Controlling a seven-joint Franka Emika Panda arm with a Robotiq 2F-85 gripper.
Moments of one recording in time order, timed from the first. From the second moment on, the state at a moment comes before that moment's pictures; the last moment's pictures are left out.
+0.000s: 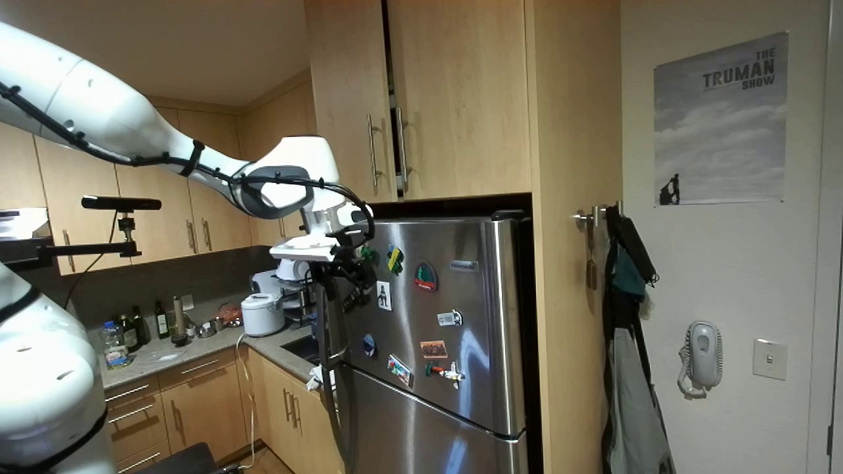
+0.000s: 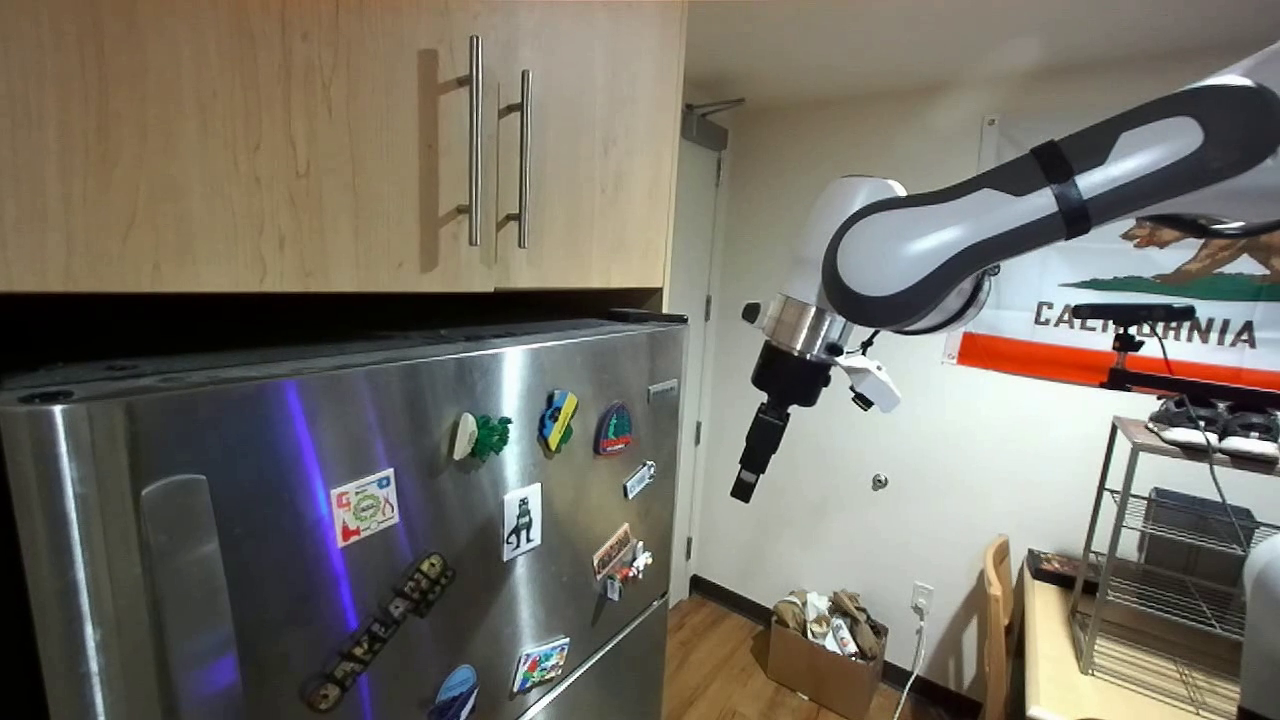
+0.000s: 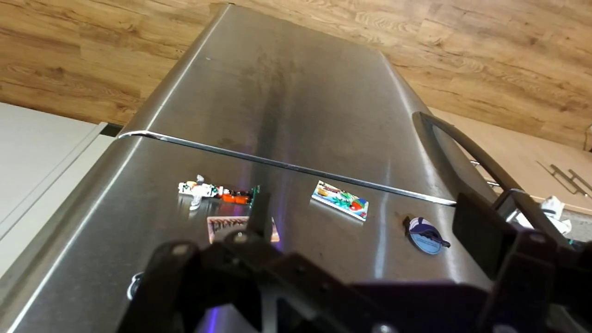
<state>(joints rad) 0.08 -0.49 -0.17 -2.56 0.05 2.32 -0.47</state>
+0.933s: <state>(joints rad) 0.24 -0.69 -0.22 -2.56 0.14 2.54 -0.68</state>
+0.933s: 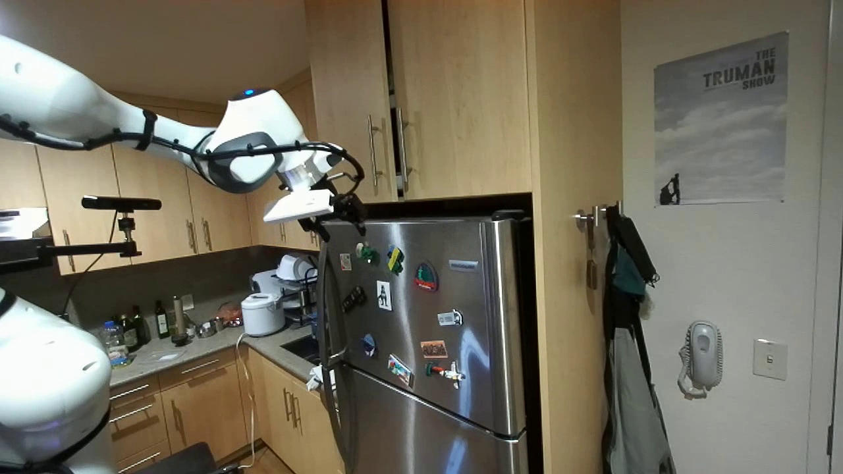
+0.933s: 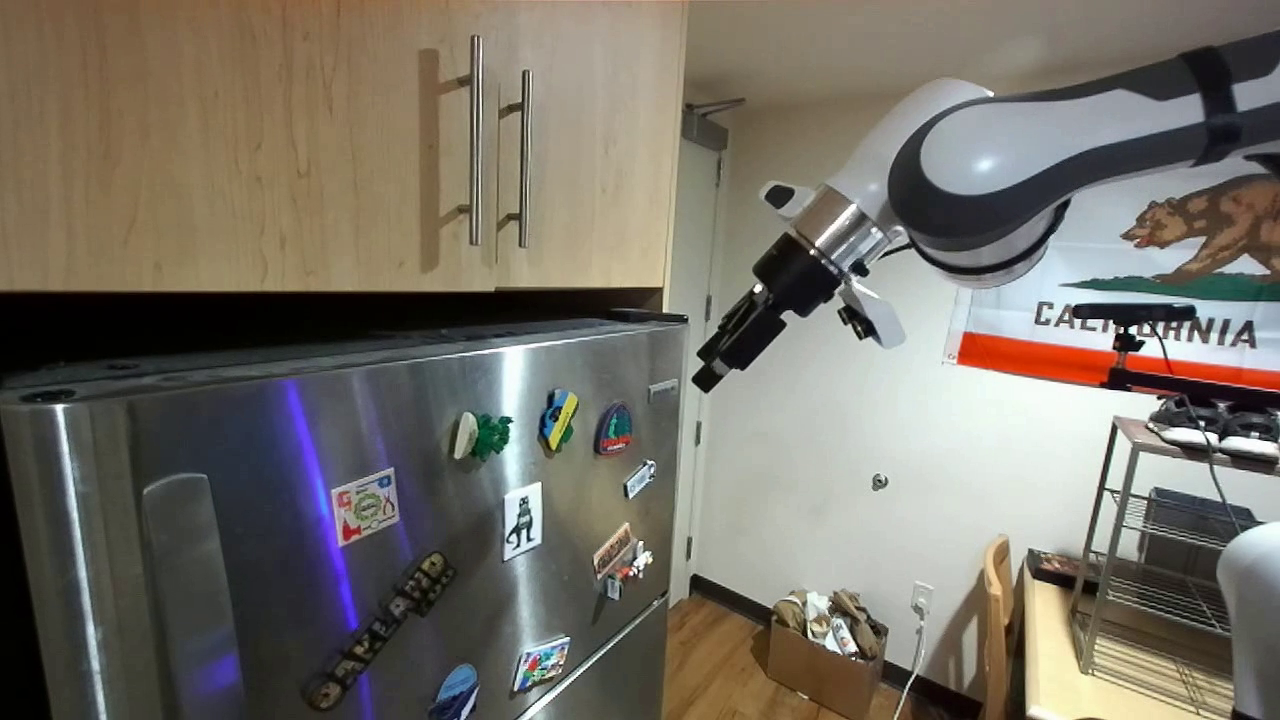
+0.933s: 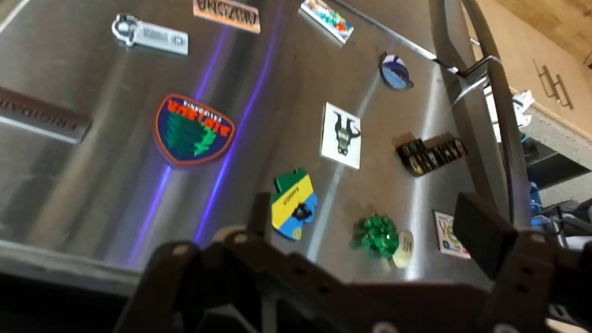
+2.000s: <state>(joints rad) 0.55 -0.78 -0.34 -2.62 0.22 2.88 -0.82</state>
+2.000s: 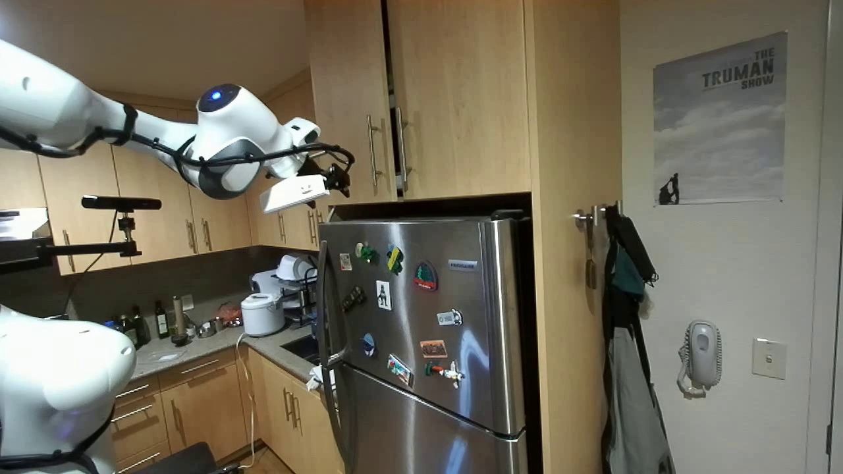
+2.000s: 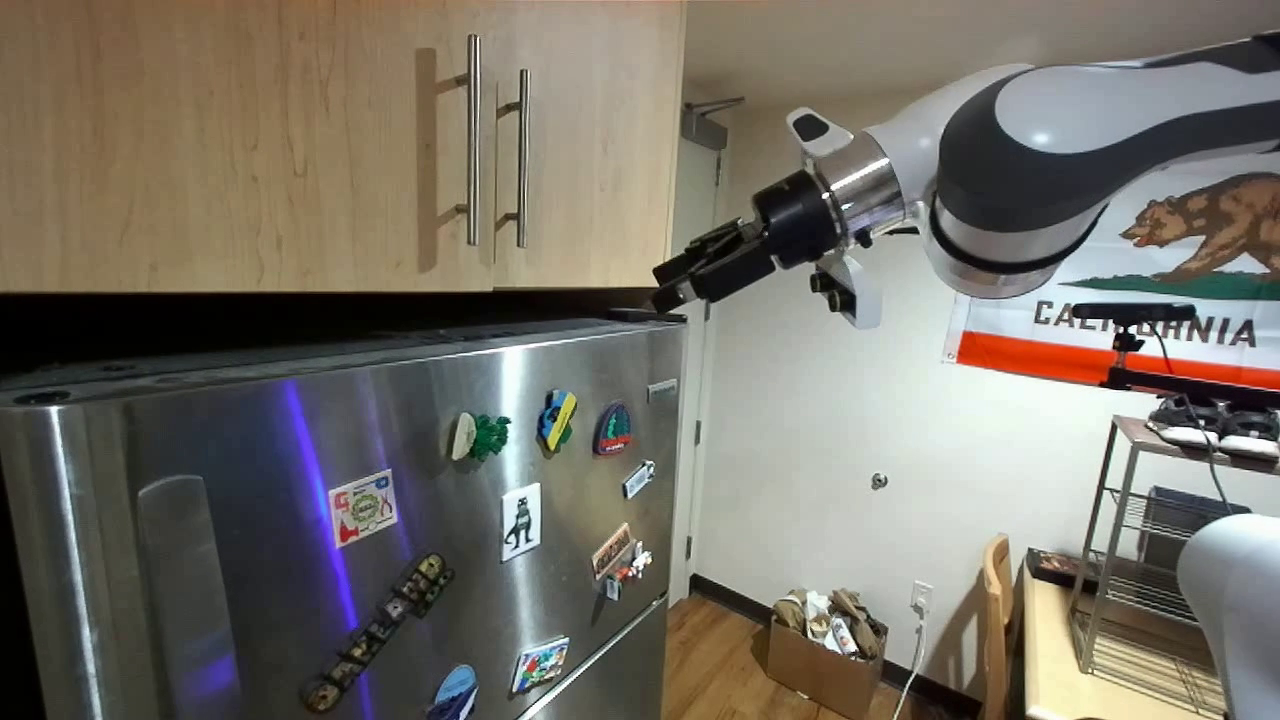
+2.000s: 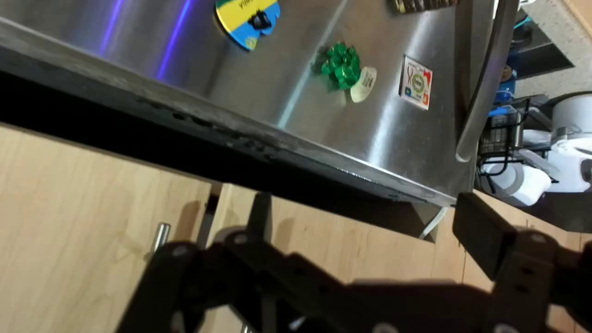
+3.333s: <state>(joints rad) 0.87 -0.42 -0.50 -2.21 0.22 3.10 -0.69</state>
